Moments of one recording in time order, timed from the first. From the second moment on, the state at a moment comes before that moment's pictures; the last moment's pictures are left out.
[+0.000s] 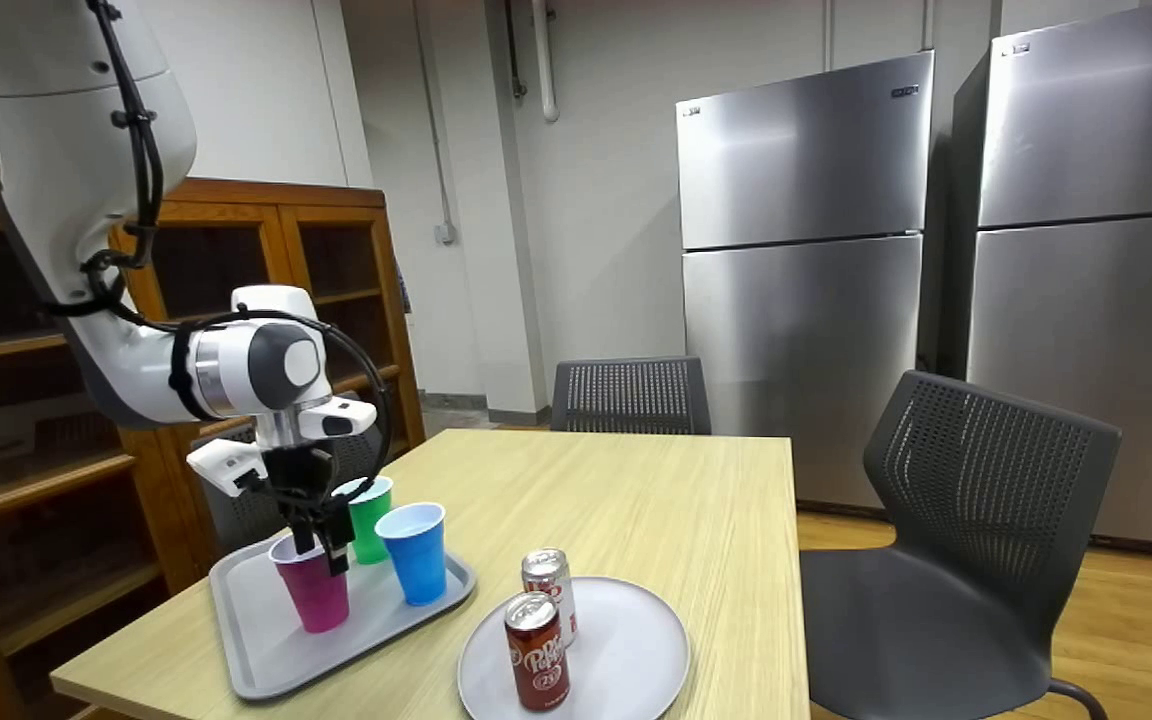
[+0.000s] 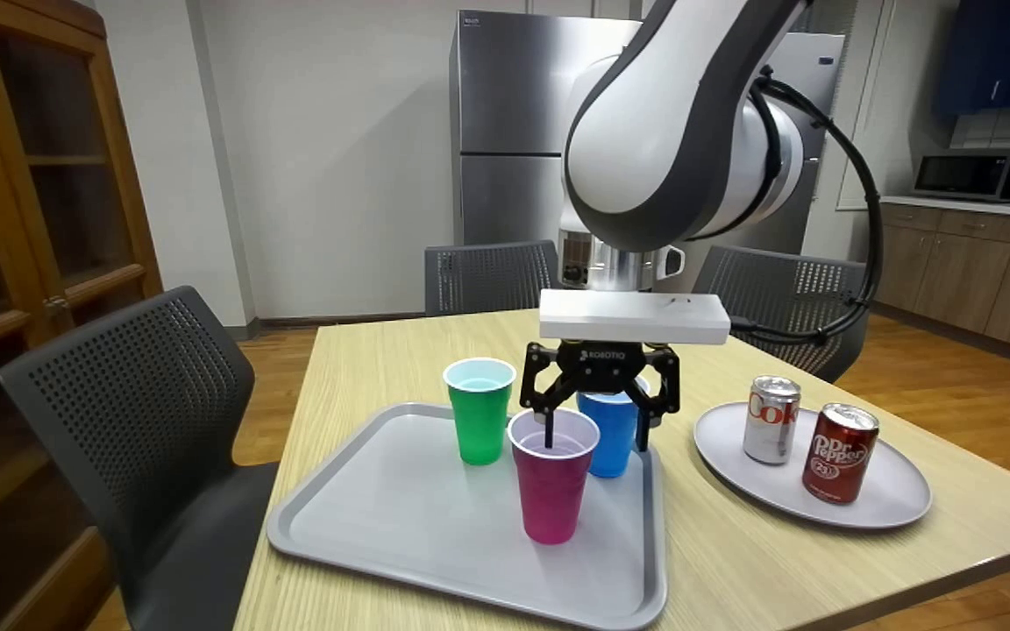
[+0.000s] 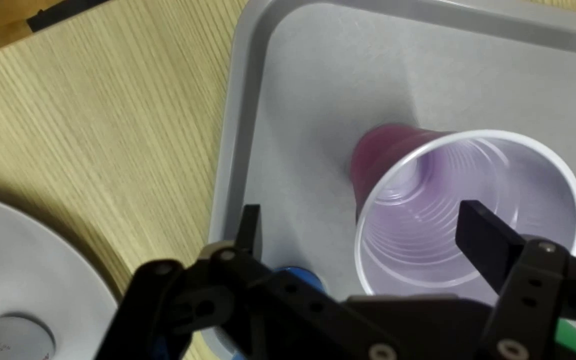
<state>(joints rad) 0.25 0.25 0.13 -2.42 -0.04 2.65 0.74</state>
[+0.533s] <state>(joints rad) 0.27 0.25 0.12 -2.42 -0.04 2.67 0.74</state>
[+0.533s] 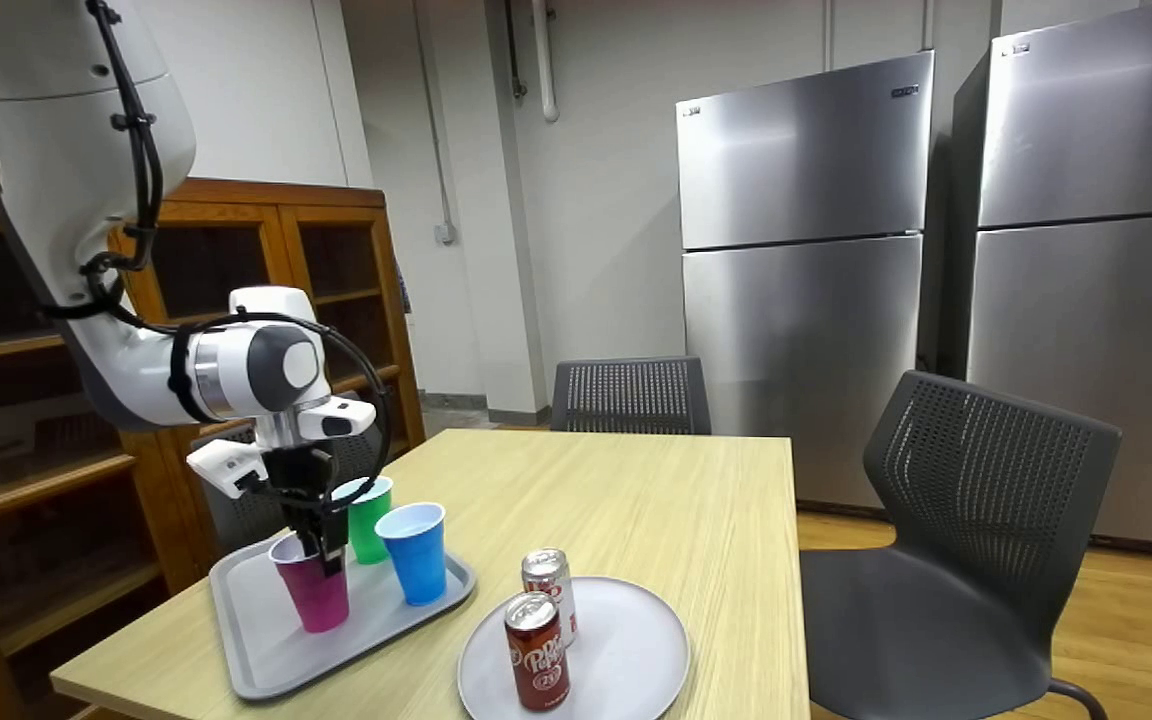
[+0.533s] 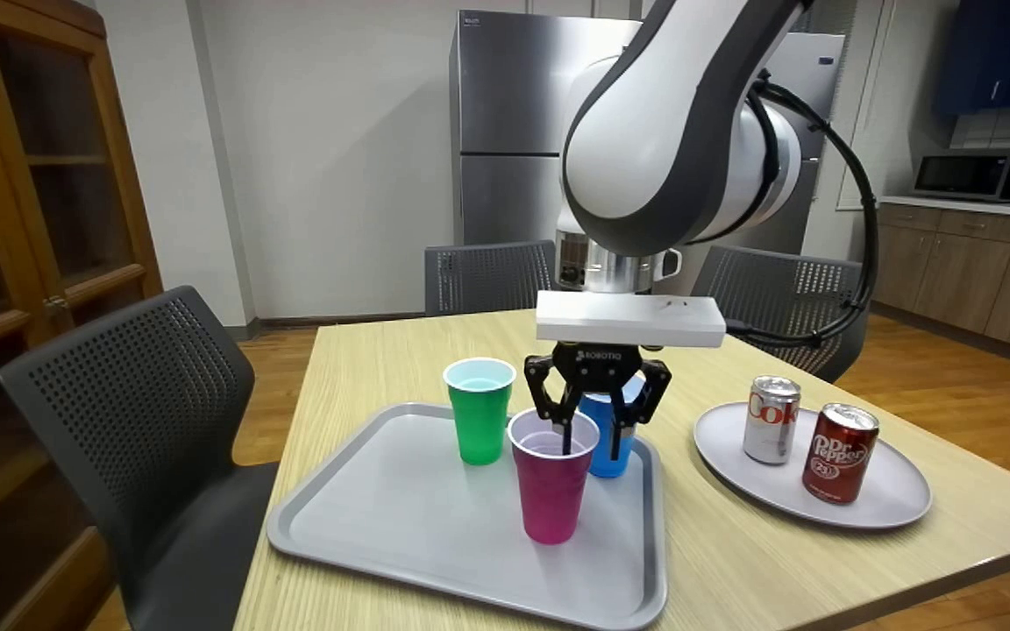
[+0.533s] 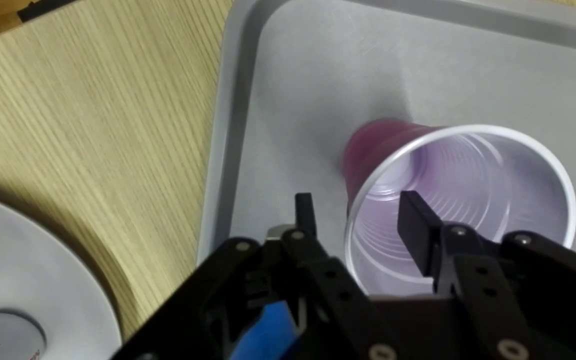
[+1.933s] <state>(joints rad) 0.29 0.17 0.20 -2.42 0.05 2.69 0.68</state>
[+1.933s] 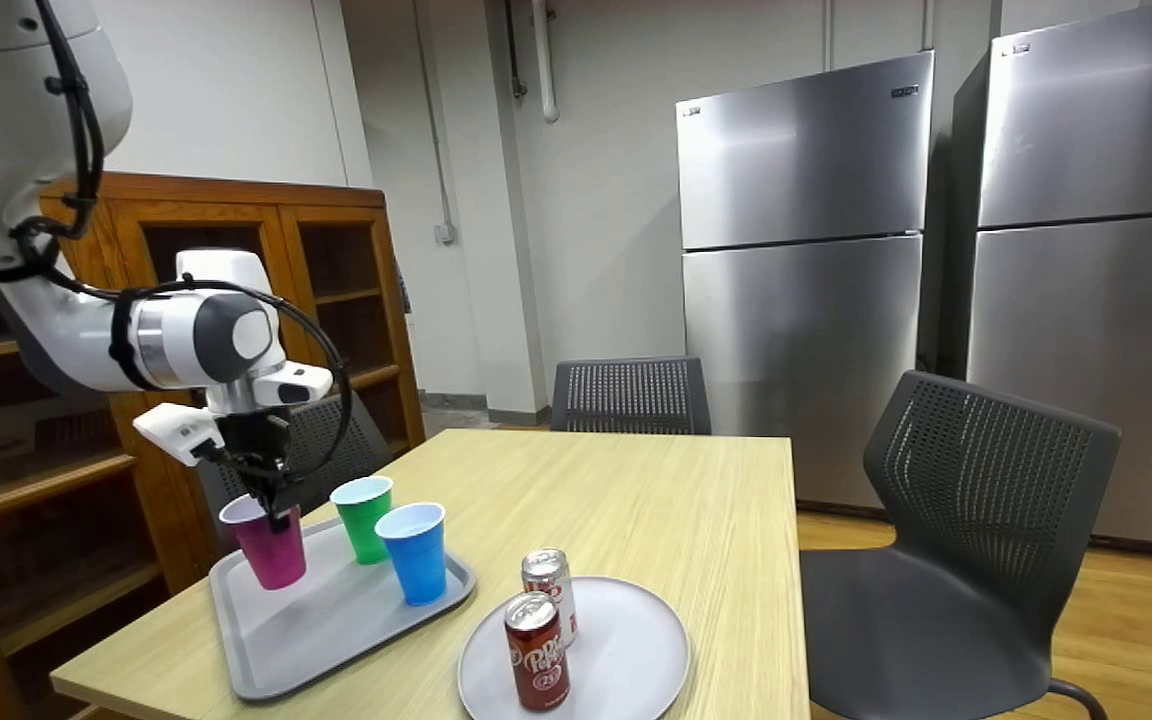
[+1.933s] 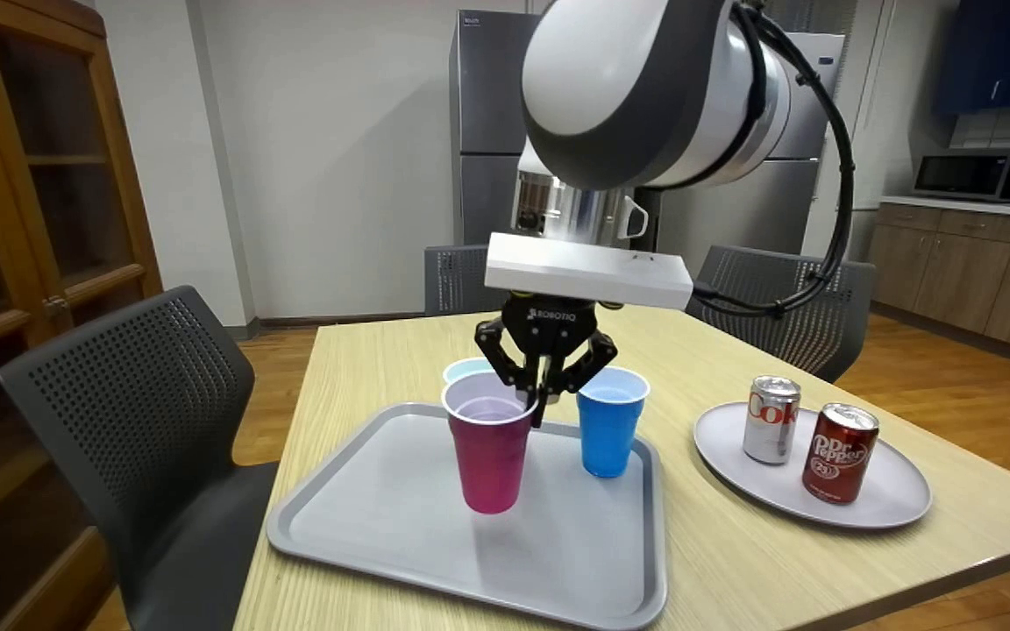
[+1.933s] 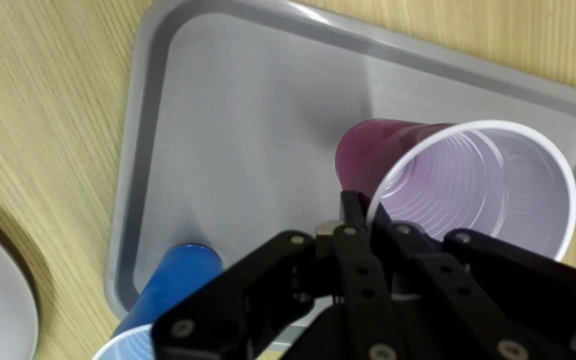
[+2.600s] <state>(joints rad) 0.34 0.10 0.33 -2.39 0.28 2.69 0.48</state>
